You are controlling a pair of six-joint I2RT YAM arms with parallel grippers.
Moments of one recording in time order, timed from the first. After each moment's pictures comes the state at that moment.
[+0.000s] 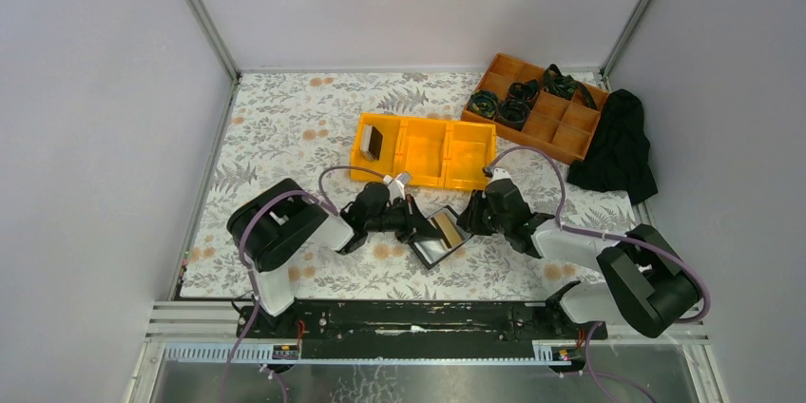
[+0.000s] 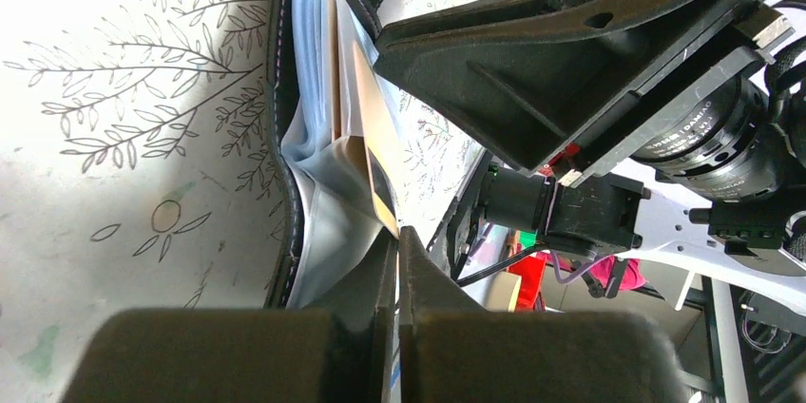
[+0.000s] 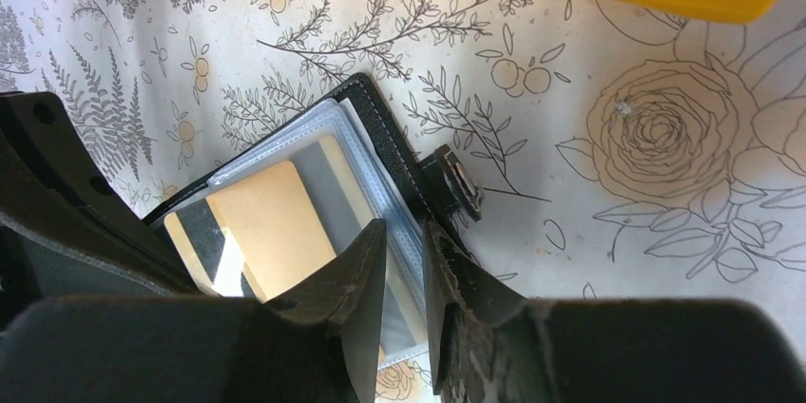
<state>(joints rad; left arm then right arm) -0.74 1.82 0.52 0.88 0.56 -1.20 0.58 1.32 0.40 0.17 -0.06 0.65</state>
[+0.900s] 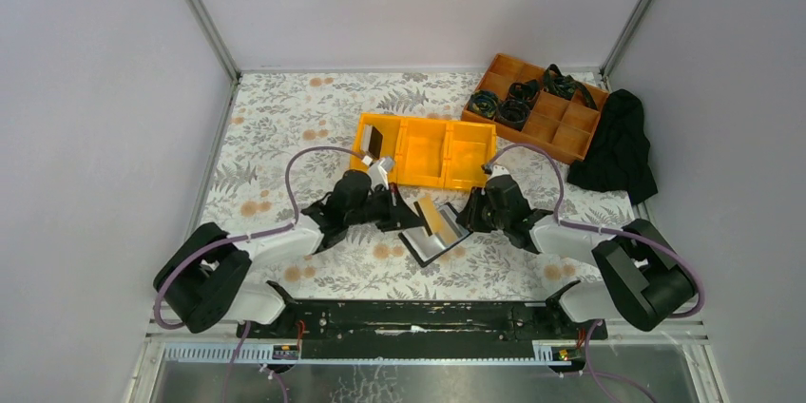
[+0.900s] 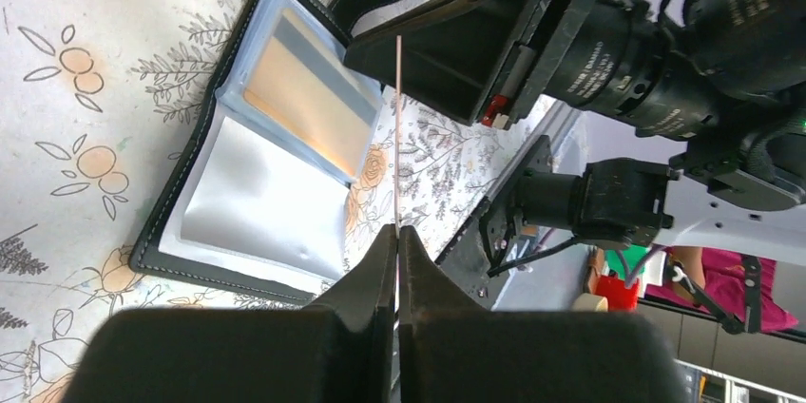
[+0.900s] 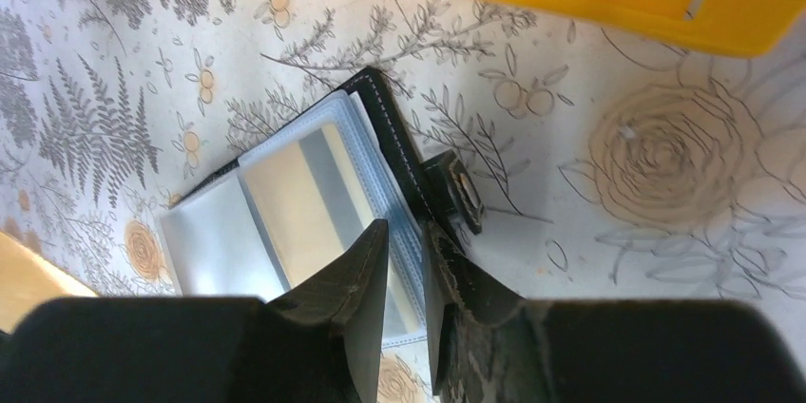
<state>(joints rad) -0.70 1.36 0.53 0.34 0.42 -0.91 0.56 1.38 0.43 0.19 -0.10 0.64</state>
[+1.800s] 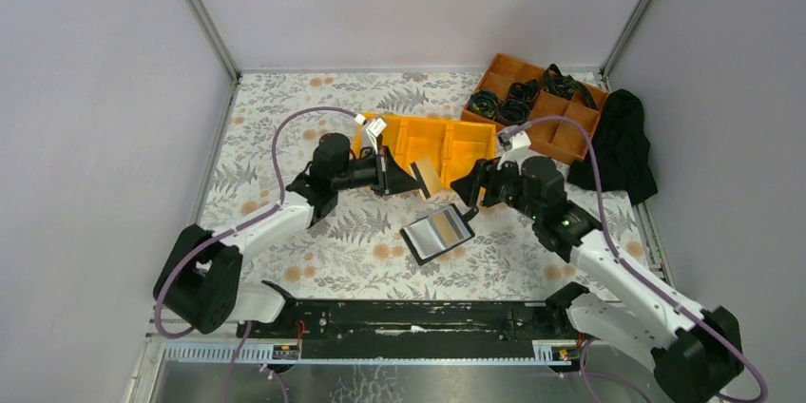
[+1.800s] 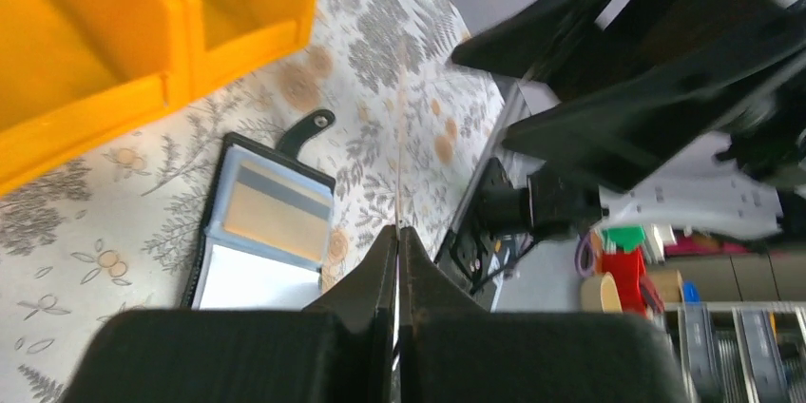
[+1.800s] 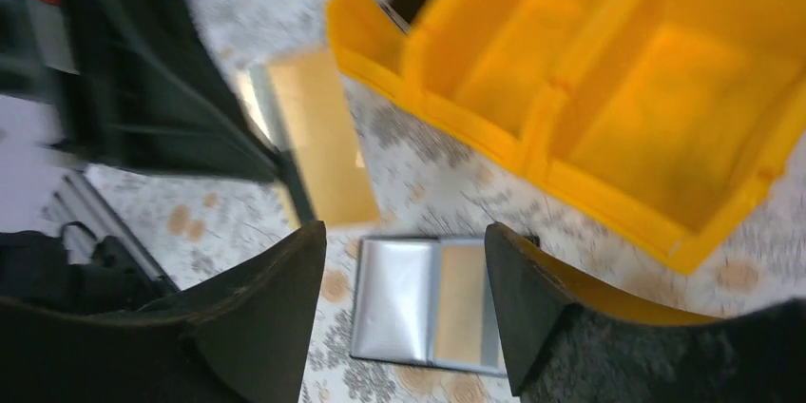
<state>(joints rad) -0.51 1.34 0.76 0.28 0.67 -0.71 0.55 0.96 0.61 -0.06 -0.15 0.41</state>
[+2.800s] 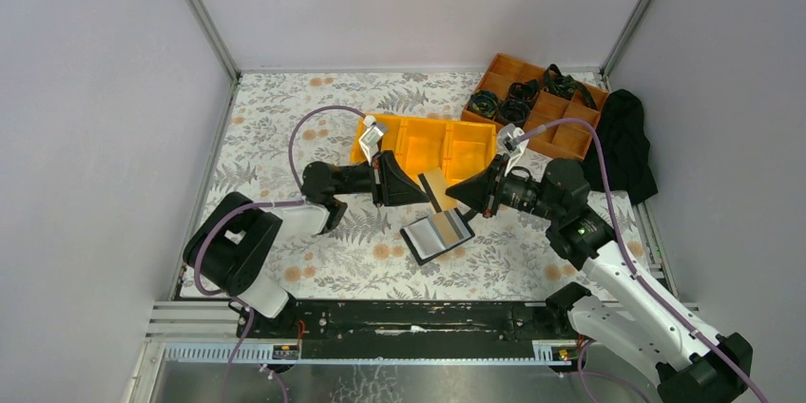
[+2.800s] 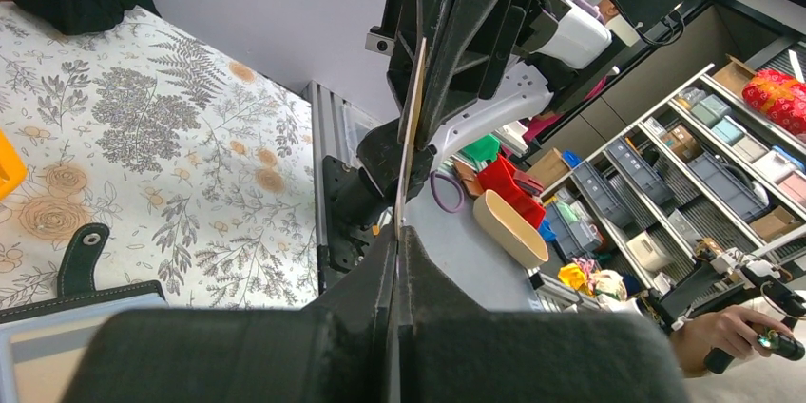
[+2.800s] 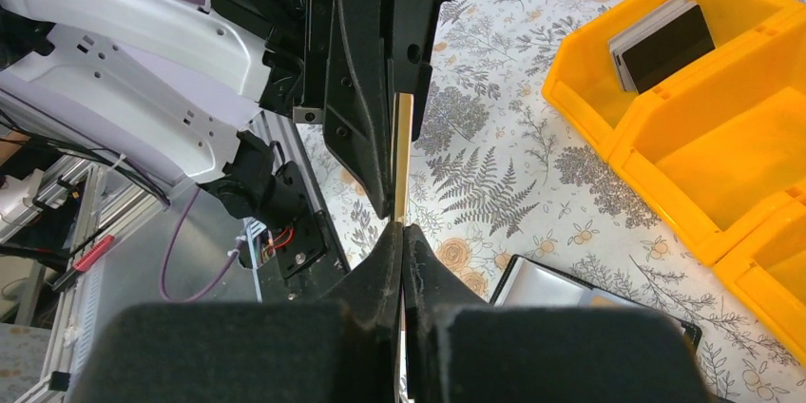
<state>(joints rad) -0.53 1.57 0.58 1.50 1.03 -1.16 0.54 0.80 0.65 0.07 -0.61 0.43</state>
